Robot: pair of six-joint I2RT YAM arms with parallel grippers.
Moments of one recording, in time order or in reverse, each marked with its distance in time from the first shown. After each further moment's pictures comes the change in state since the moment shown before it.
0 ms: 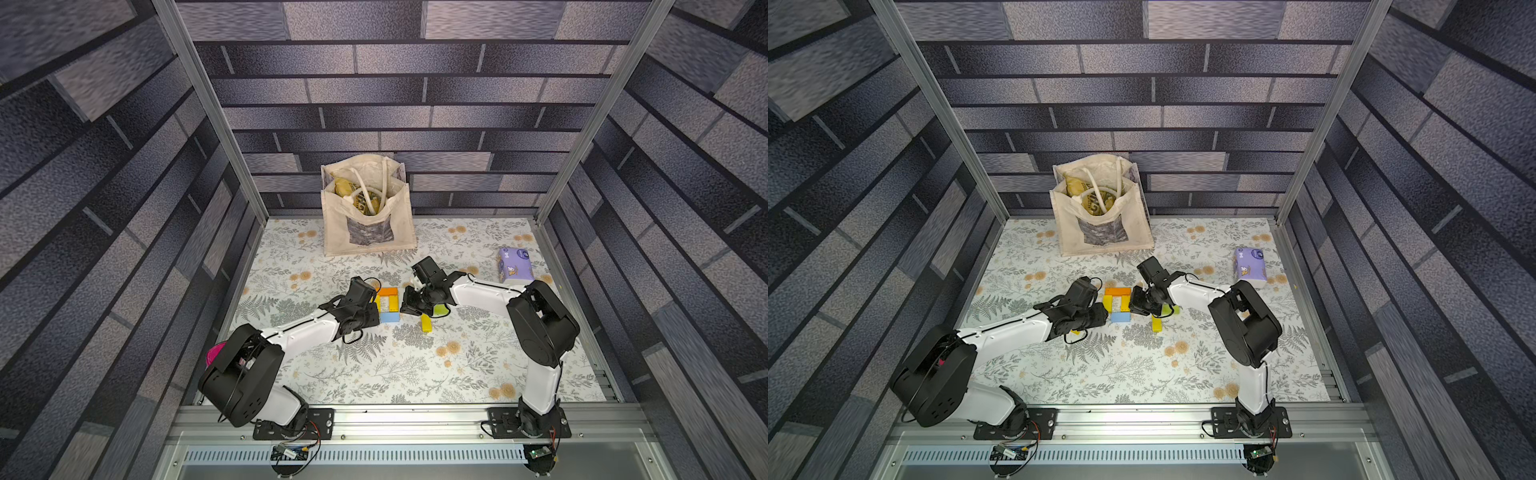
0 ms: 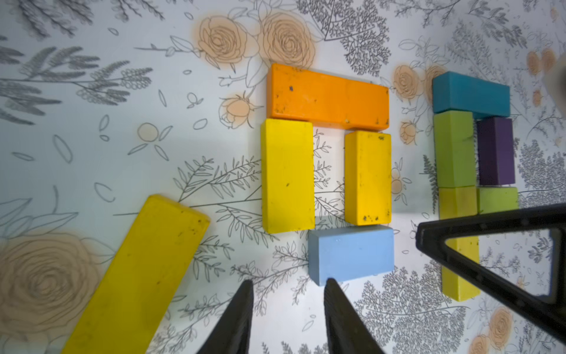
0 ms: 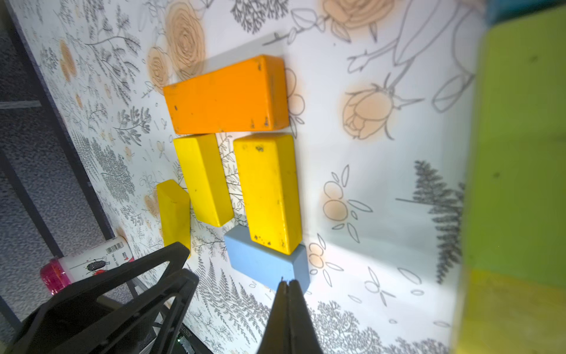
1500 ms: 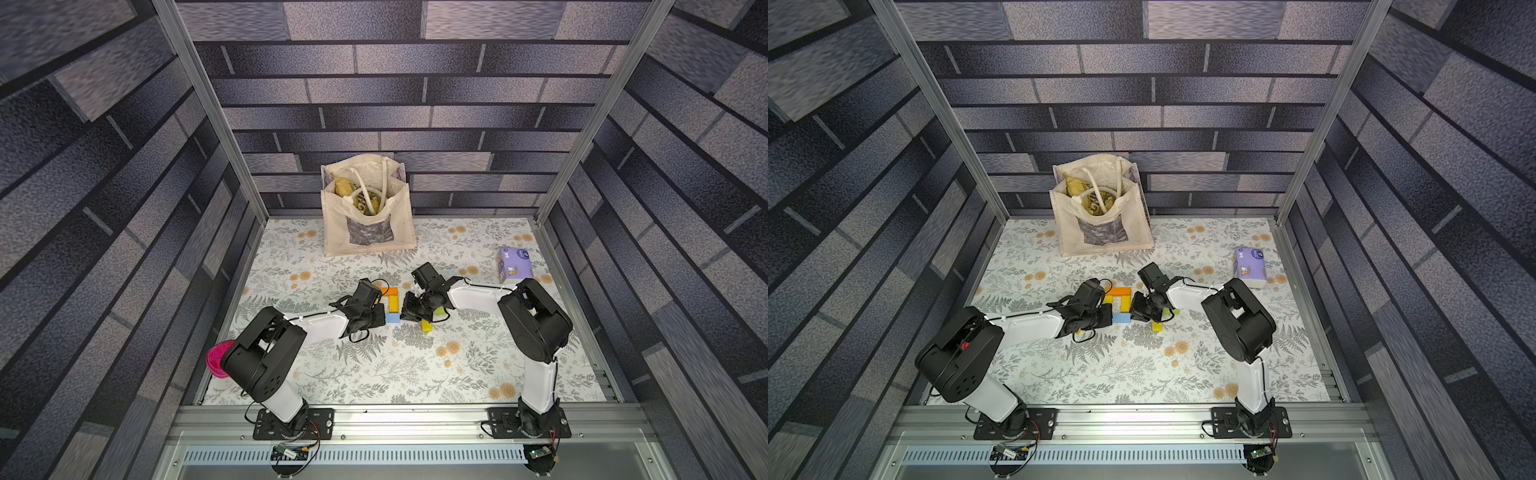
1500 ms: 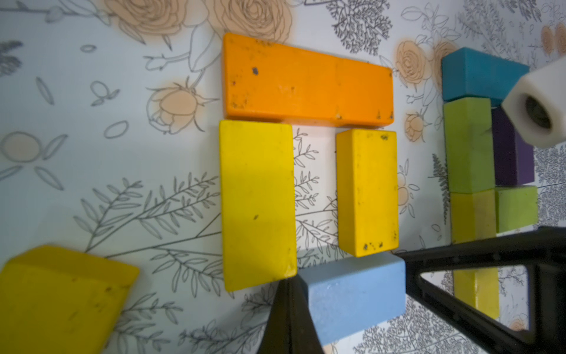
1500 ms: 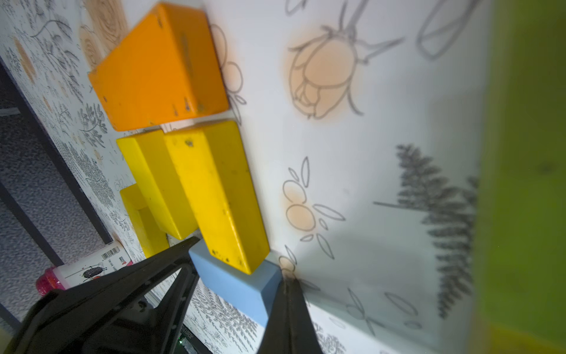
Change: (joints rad) left arm -0.010 0.188 0.008 0.165 0.085 0.003; right arm 0.000 0.060 -0.050 0.061 -0.047 0.070
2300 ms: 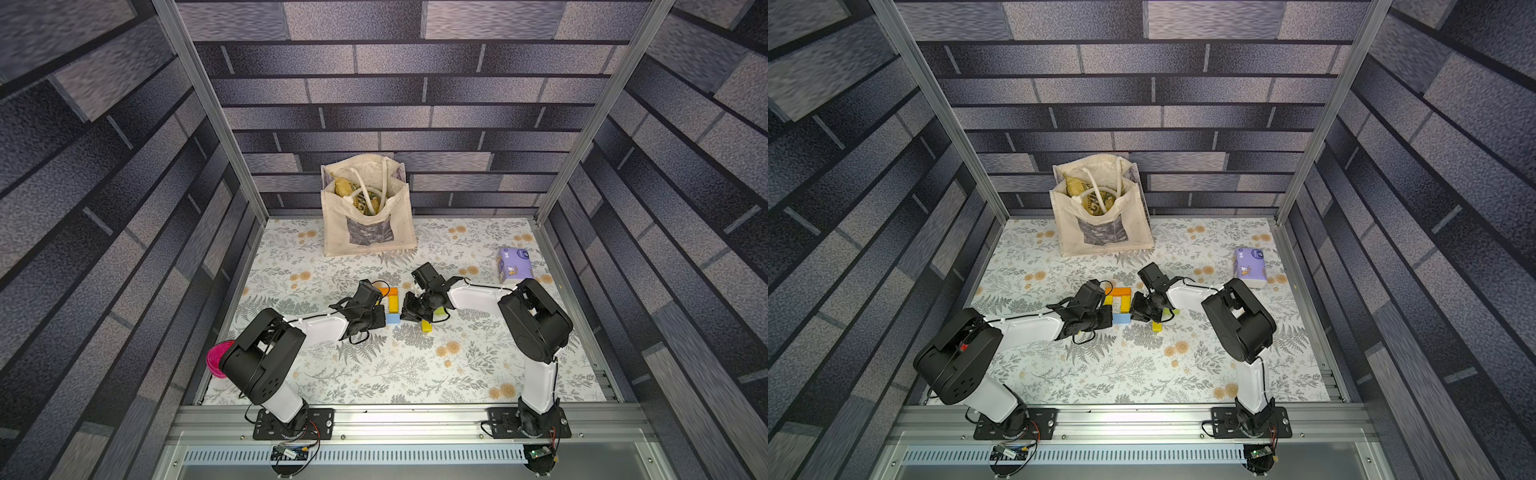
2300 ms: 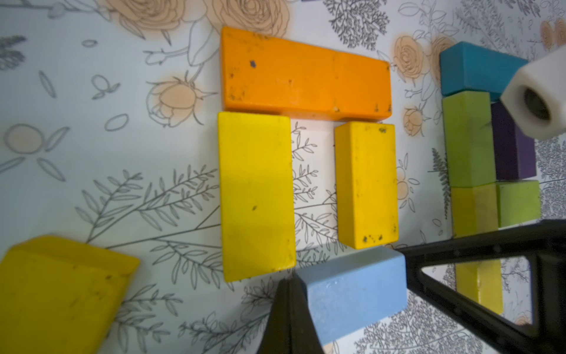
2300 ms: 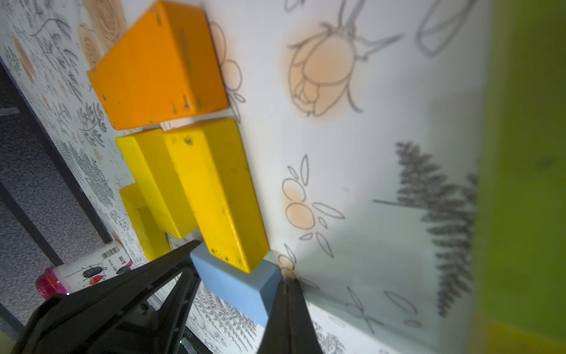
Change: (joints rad) left arm -0.014 -0.013 -0.016 0.010 -0.018 0.001; right arm 0.000 -0.002 -0.002 -0.001 0.000 0.000
